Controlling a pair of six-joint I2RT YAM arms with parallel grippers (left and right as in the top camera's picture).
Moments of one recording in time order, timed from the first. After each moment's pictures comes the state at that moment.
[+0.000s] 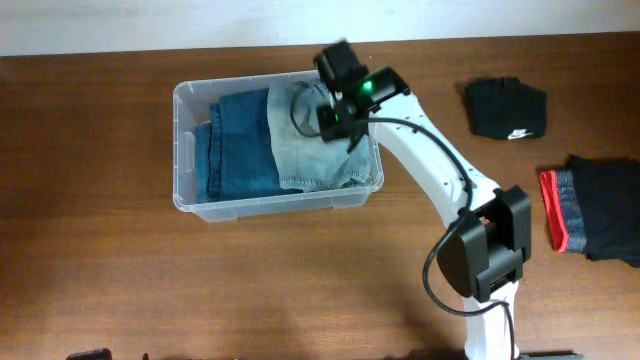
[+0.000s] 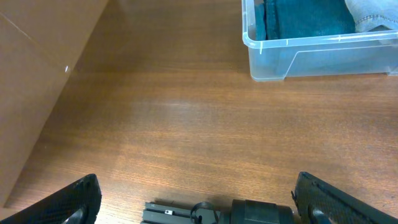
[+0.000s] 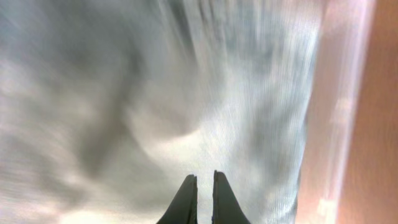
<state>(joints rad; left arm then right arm) -0.01 0.37 1.39 -1.69 -0.24 0.04 0.48 2.13 2.05 -0.97 0.06 0.28</state>
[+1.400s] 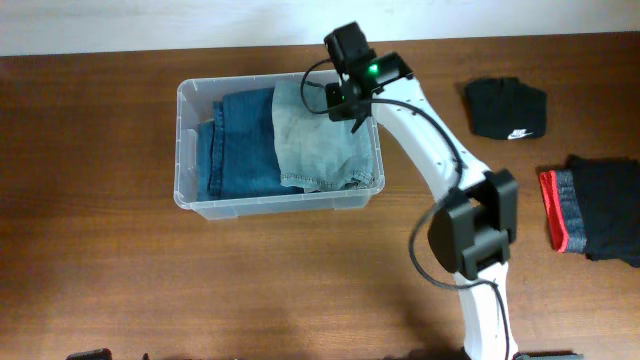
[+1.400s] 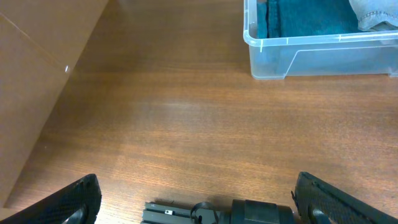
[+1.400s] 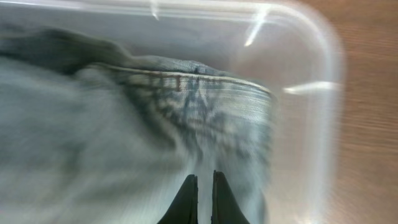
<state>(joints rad) -0.01 0.37 1.39 -1.69 -0.24 0.04 0.42 2.26 2.17 -1.03 0.10 0.28</state>
